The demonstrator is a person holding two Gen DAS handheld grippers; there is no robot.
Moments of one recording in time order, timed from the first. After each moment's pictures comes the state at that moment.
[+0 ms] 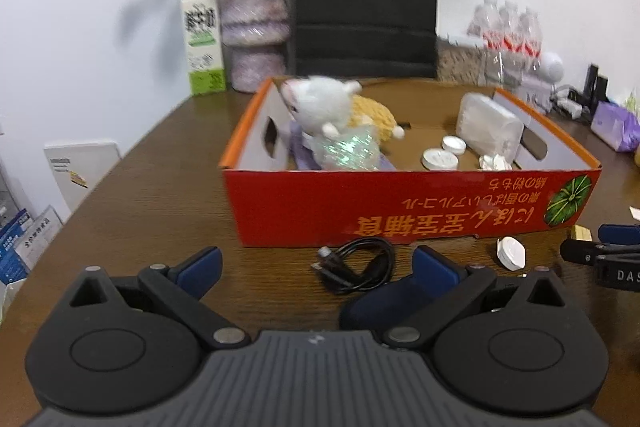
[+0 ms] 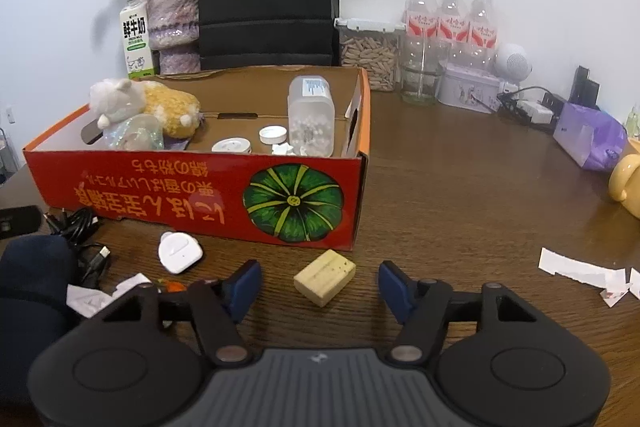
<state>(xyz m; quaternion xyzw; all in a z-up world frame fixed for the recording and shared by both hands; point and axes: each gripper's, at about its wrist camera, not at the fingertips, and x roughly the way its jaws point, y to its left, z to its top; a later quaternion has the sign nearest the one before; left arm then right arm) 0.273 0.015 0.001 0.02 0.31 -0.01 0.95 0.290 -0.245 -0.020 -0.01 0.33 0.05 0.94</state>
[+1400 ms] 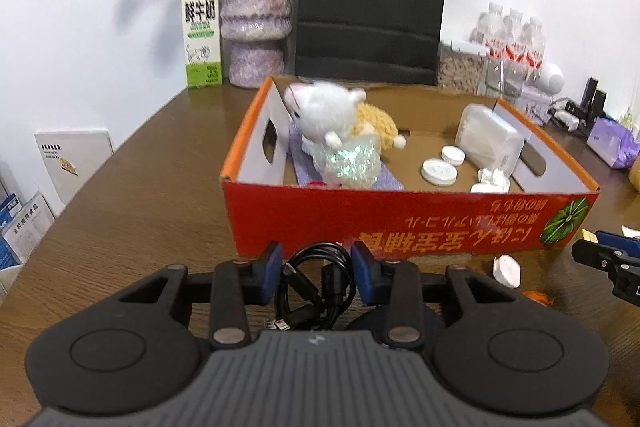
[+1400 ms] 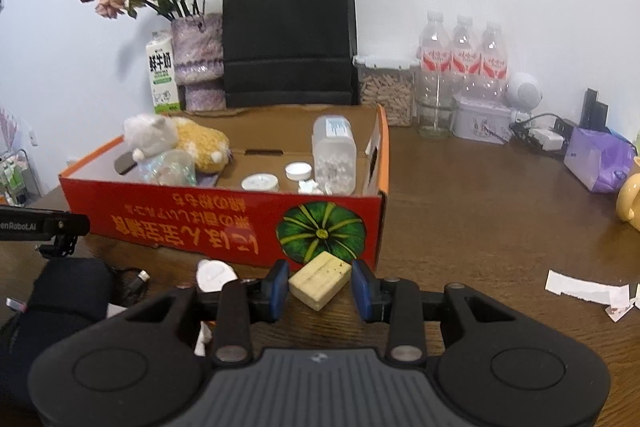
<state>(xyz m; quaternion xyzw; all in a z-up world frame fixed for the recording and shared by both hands) 0.276 0.027 0.011 -0.01 0.30 -0.01 0.95 0.268 -0.242 0.001 0.01 0.27 0.08 0.96</state>
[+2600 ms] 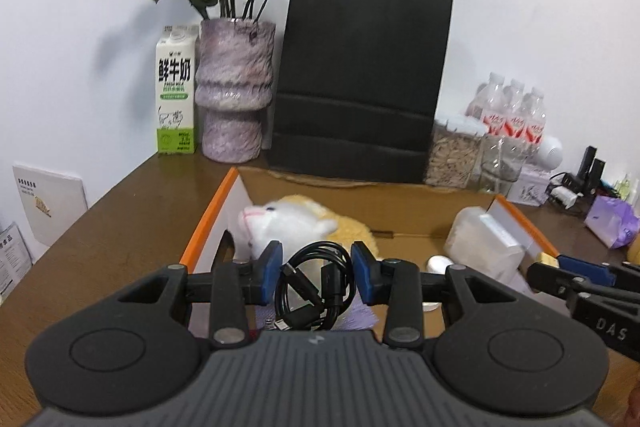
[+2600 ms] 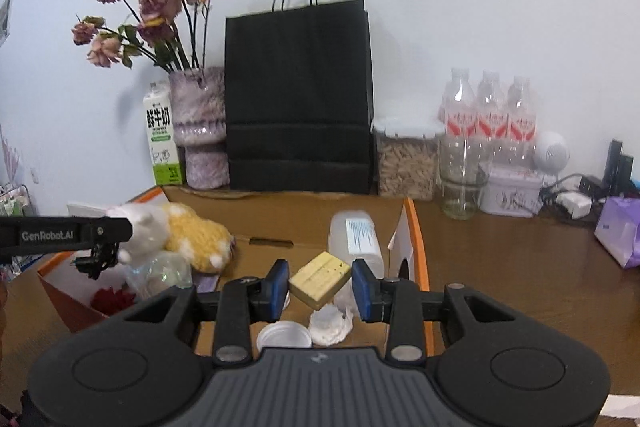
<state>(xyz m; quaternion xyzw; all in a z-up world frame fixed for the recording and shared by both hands) 0.354 0.007 0.032 -0.05 0.23 -0.02 0.97 0.351 -0.222 0.031 0.01 0.21 0.09 0.97</state>
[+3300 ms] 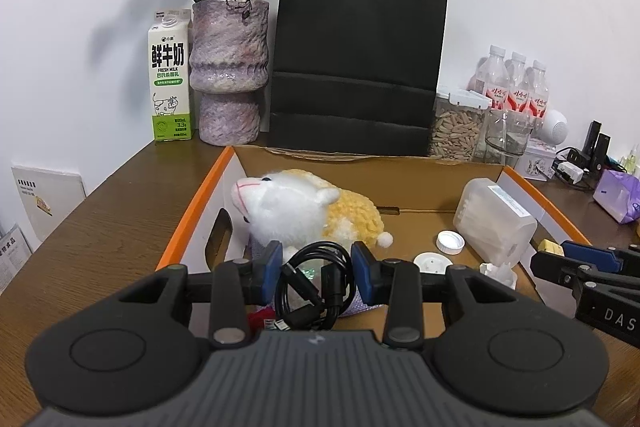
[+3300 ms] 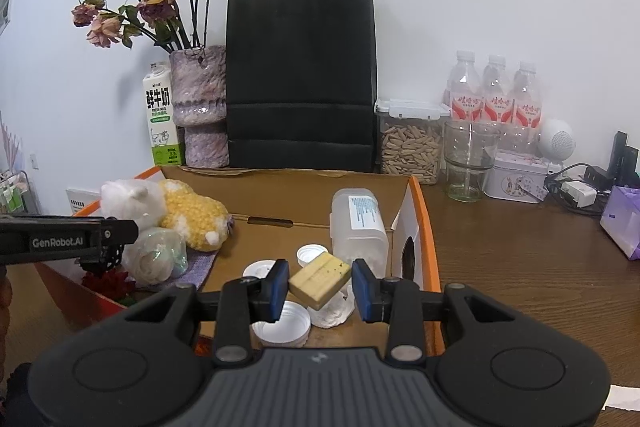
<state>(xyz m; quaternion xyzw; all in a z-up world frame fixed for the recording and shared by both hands) 0.359 0.002 0.017 -0.02 0.25 -0.02 0.97 0.355 -0.219 0.017 0.00 0.23 0.09 0.97</state>
